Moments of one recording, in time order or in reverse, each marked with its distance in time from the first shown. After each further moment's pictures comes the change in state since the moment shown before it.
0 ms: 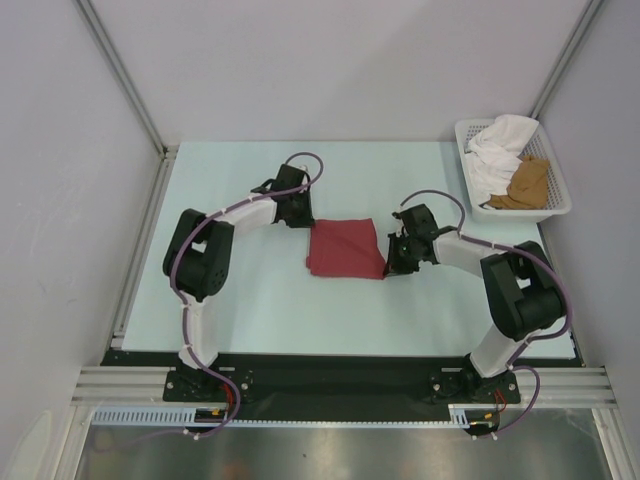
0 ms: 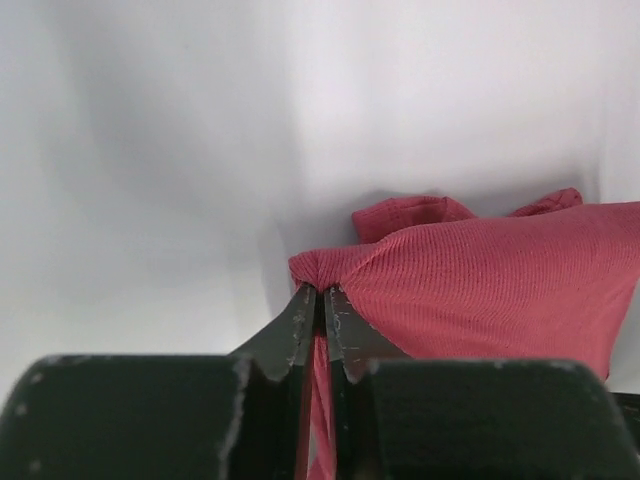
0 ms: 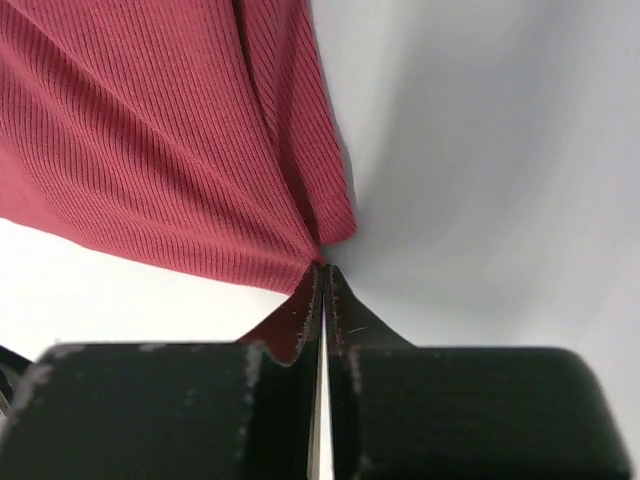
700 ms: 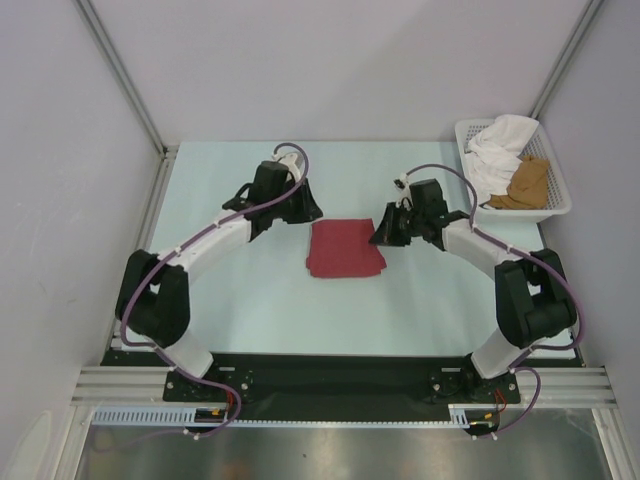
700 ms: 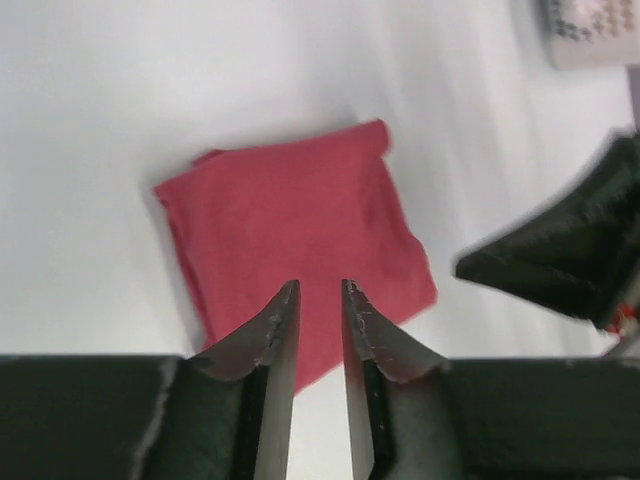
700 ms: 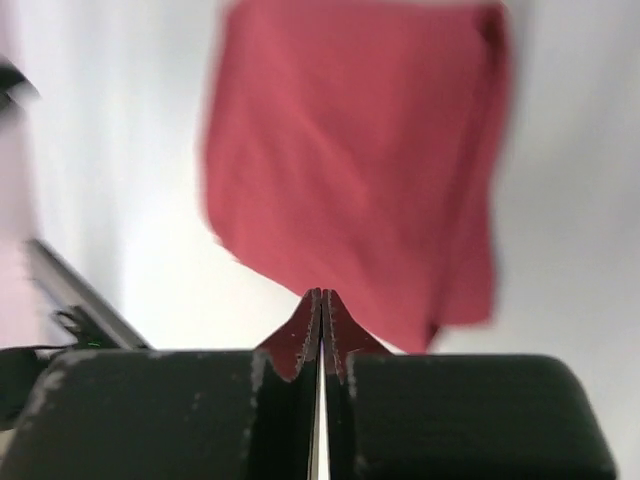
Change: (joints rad) left arm -0.032 -0.385 -0.204 0.080 0.118 -0.007; right arm -0.040 -0.084 0.092 0.075 -0.201 0.071
